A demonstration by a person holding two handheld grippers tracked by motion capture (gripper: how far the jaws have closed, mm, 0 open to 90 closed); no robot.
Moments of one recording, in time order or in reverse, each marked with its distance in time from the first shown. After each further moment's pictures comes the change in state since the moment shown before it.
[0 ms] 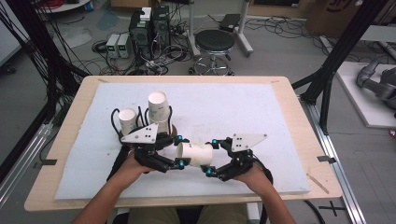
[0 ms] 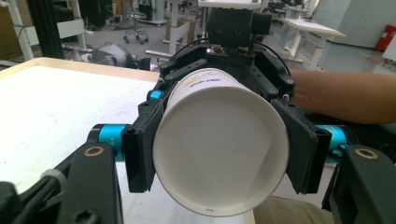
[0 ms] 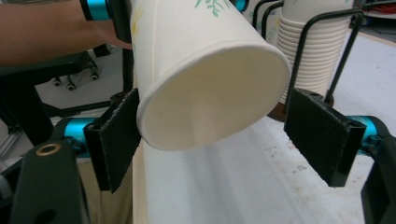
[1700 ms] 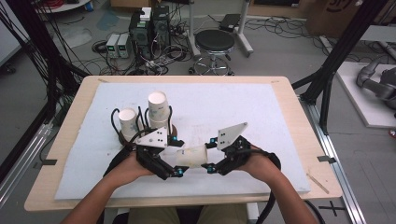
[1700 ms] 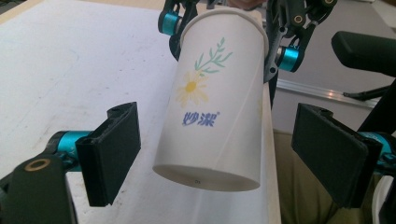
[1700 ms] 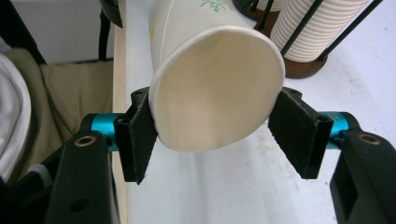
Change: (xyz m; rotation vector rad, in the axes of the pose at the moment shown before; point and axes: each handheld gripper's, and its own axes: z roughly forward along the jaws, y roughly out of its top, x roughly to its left) left arm -0.007 0.008 0.007 0.324 0.118 0.040; right arm 0.001 0.051 0.005 0.451 -0.033 -0.226
